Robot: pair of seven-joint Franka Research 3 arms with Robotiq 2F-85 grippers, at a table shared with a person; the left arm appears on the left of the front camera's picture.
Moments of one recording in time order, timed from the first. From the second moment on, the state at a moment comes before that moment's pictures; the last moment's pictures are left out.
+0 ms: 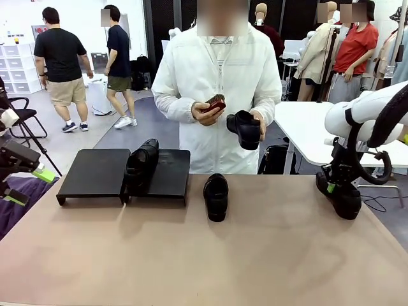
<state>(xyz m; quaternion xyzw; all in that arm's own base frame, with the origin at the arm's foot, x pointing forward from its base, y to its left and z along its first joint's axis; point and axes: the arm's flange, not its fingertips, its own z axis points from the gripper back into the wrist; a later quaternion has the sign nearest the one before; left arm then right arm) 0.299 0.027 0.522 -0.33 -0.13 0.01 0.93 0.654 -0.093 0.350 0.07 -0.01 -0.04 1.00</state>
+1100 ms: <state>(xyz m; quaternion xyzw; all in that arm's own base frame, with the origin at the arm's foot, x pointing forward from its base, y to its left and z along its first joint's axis) 0.299 0.027 0.522 -0.33 -0.13 0.01 0.94 0.453 -0.084 0.517 0.17 -0.10 -0.24 0.95</state>
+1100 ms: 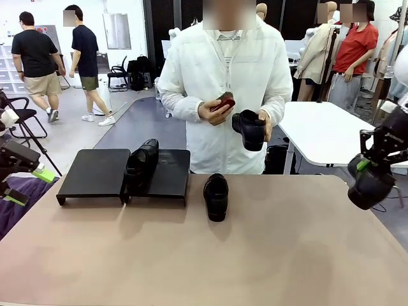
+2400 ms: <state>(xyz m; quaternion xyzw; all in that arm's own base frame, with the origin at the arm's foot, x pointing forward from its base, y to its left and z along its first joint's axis) 0.299 0.027 0.522 -0.33 -0.13 0.01 0.94 0.410 -0.118 0.519 0.20 -0.03 -0.24 0.95</state>
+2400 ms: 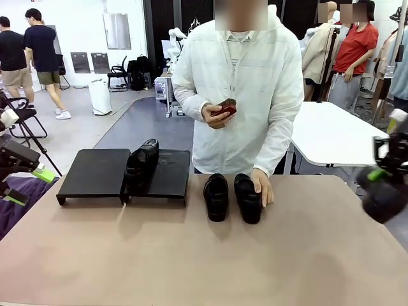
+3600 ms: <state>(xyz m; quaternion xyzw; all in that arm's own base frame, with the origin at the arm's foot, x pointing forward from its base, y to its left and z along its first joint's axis) 0.299 0.027 0.522 -0.33 -0.13 0.01 0.94 0.346 0.209 0.474 0.22 0.03 -0.06 0.97</state>
